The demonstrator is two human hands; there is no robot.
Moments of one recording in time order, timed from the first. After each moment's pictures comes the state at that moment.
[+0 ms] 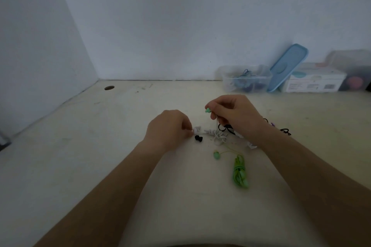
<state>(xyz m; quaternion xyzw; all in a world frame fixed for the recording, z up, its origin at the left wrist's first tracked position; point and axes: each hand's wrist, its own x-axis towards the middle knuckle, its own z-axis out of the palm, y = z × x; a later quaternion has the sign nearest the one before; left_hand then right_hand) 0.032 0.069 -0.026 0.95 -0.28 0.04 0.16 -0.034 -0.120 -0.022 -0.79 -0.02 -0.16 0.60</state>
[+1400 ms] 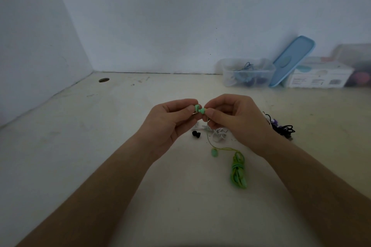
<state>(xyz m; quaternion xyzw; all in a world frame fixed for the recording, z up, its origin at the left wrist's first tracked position) -0.001 0.066 -0.016 0.56 -0.11 -0.22 0.79 -0.056 -0.108 -0.030 -0.75 -0.06 -0.16 0.64</state>
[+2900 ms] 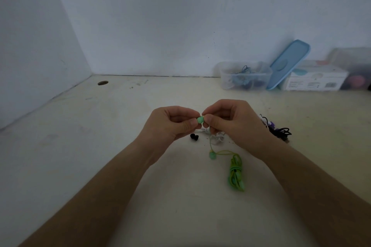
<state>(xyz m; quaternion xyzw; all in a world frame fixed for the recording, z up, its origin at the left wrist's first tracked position) -0.002 0.071 -0.022 0.66 -0.20 -0.18 0.71 -0.056 -0.113 -0.033 -0.77 -0.07 -0.15 0.62</state>
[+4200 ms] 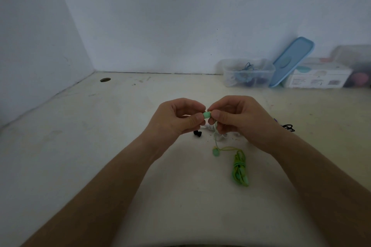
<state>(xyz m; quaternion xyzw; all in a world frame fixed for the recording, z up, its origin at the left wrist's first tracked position) 0.003 0.070 -0.025 0.67 -0.25 -0.16 0.68 -0.061 -0.118 -0.024 -0.74 -0.06 -0.08 0.66</state>
